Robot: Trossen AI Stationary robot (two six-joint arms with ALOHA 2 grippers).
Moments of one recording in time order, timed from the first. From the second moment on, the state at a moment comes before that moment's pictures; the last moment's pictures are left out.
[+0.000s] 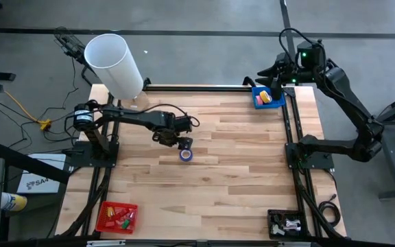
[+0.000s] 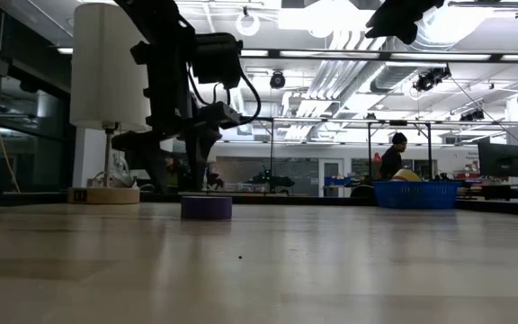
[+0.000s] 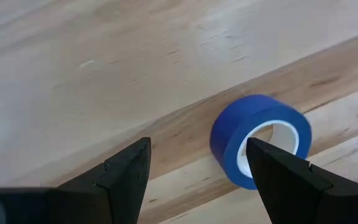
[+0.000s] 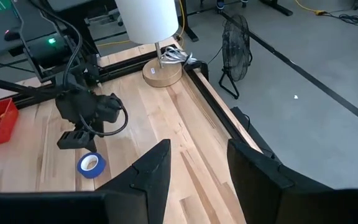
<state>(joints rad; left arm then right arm) 0.17 1.72 1.12 -0.70 0.12 -1.07 -0.95 1.09 1.34 -0.77 -0.58 -0.18</state>
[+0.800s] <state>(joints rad) 0.15 1.78 1.11 -0.63 0.18 -0.93 -0.95 1.09 1.34 -0.79 -0.58 -0.19</state>
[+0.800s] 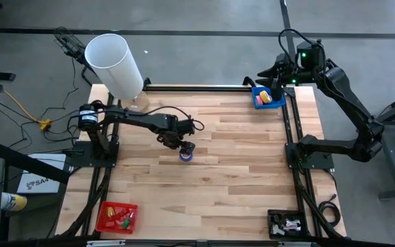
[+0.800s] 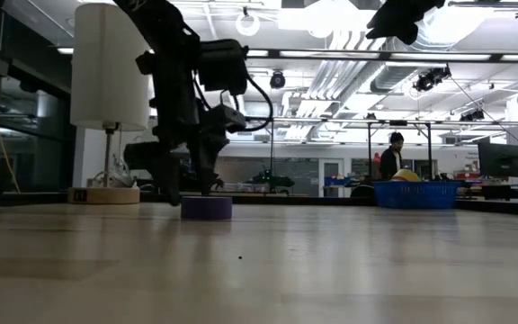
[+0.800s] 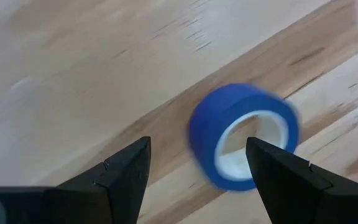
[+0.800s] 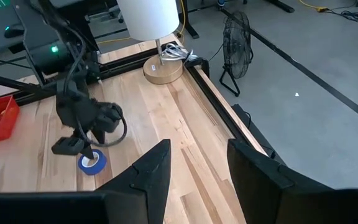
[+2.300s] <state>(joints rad) 0.14 1.84 1.23 -0.64 0.14 -0.86 -0.95 1.09 1.34 -0.80 -0.58 -0.21</state>
